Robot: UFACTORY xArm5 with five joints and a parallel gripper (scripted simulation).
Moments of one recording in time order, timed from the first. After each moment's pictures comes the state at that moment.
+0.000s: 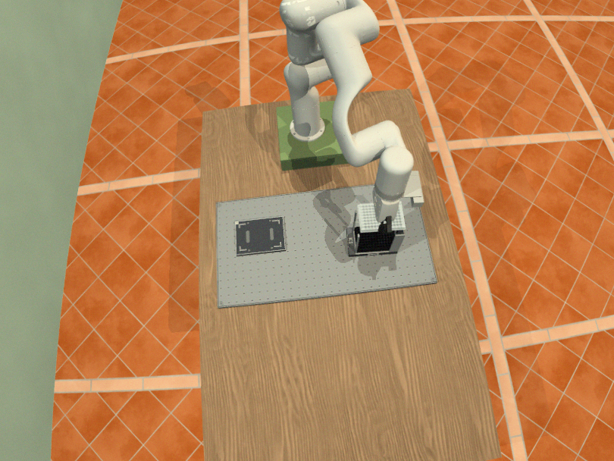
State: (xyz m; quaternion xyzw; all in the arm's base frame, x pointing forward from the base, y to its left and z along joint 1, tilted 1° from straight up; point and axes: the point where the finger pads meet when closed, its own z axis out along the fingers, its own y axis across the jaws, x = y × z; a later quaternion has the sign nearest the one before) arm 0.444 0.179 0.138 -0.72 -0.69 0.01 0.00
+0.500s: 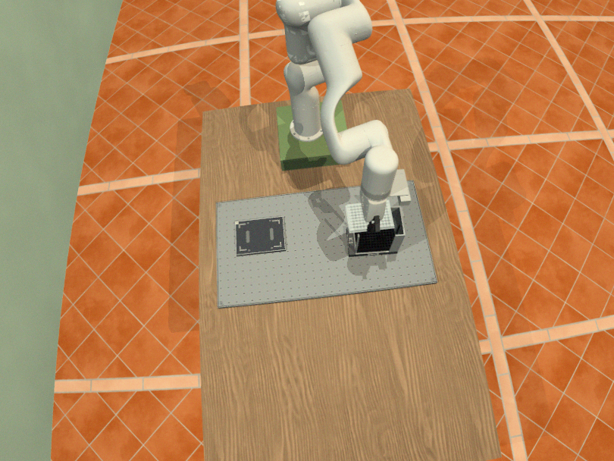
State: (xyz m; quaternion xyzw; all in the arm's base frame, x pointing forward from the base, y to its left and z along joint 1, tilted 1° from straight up) arm 0.439 0.146 0.138 -0.70 -0.71 0.01 0.00
